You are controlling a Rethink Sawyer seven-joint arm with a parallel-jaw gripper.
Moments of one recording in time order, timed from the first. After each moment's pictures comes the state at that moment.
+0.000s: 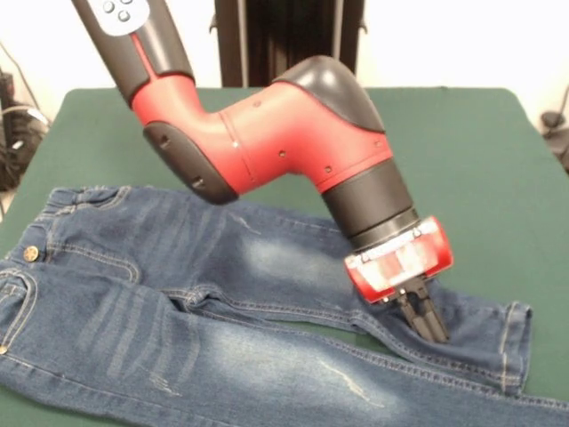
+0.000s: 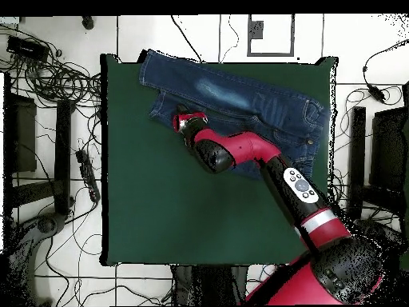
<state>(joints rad) -0.78 -0.02 0.95 1.42 -1.03 0.12 1.96</state>
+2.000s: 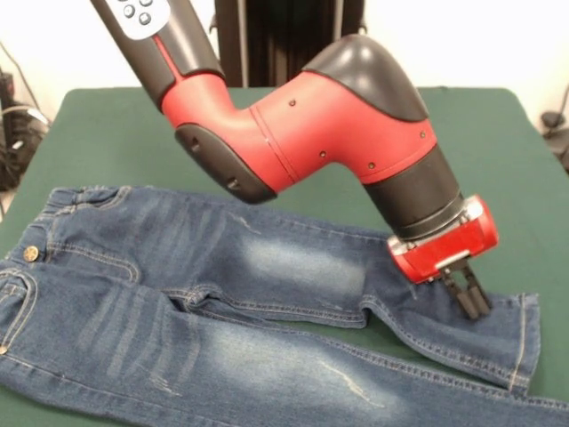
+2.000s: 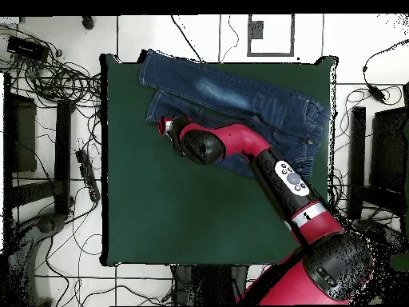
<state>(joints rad) -0.74 -0.02 1.01 1.41 -0.89 0.42 1.96</state>
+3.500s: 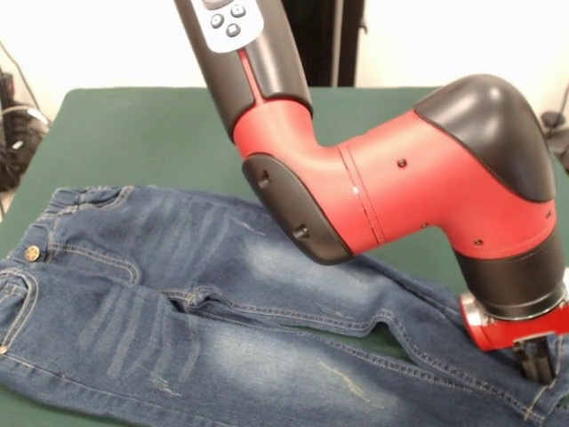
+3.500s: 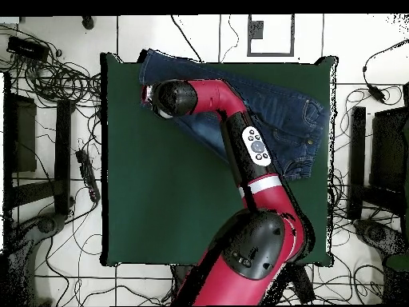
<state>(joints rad) -0.44 -0.01 1.00 0.91 -0.75 0.85 1.96</state>
